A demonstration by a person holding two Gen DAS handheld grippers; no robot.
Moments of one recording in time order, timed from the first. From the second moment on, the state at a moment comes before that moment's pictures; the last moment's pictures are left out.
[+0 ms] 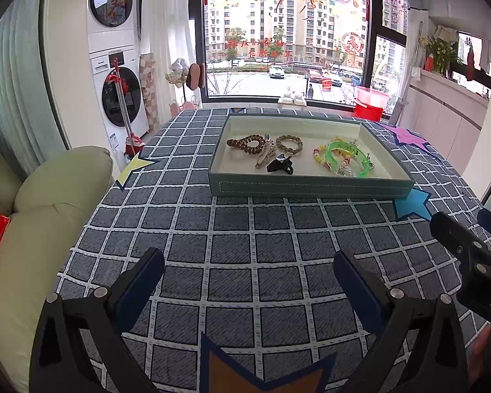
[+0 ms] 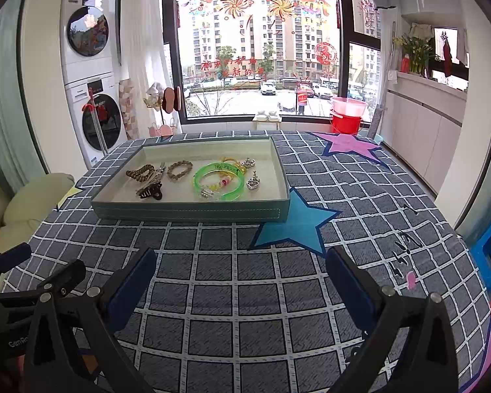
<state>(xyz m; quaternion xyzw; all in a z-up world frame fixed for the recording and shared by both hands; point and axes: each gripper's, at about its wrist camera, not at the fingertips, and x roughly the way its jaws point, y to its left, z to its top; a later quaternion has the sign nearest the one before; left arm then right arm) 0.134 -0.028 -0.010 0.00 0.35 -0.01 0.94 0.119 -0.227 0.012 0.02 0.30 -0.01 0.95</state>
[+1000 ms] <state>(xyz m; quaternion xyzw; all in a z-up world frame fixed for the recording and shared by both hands) 0.135 -0.027 -0.012 -0.01 0.36 -0.01 0.93 0.118 -0.224 0.012 0.02 0.31 -0.01 0.95</state>
